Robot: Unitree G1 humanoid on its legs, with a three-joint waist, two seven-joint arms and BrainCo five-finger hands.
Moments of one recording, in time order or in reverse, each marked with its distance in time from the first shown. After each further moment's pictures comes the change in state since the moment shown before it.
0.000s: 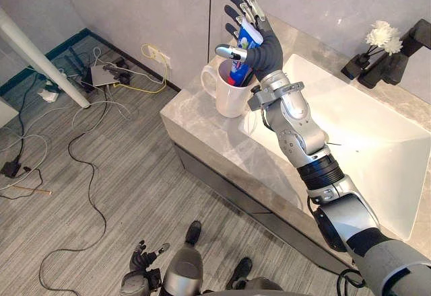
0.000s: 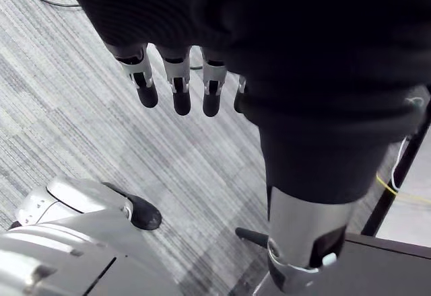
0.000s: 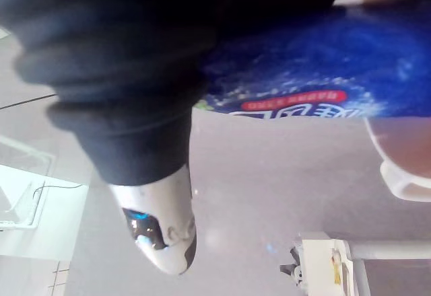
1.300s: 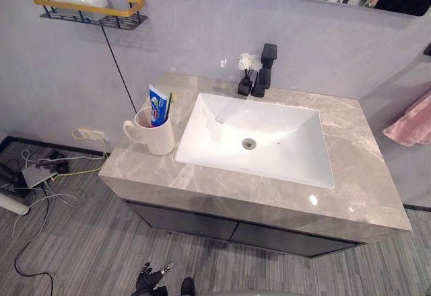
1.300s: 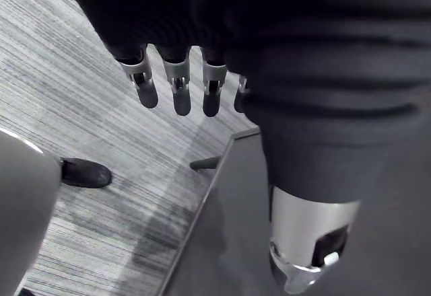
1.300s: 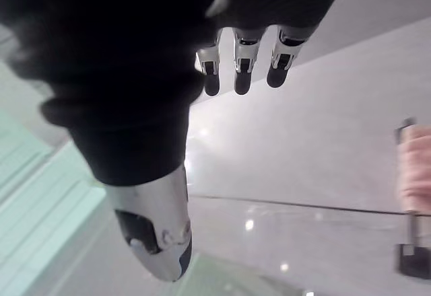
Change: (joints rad) left arm 0.007 -0.159 0.200 0.067 0.107 0.009 -0.044; right arm 1.090 0.149 -1.175 -0.501 -0.216 -0.132 -0.233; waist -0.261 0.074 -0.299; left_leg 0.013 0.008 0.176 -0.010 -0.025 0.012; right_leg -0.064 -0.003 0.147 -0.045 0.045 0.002
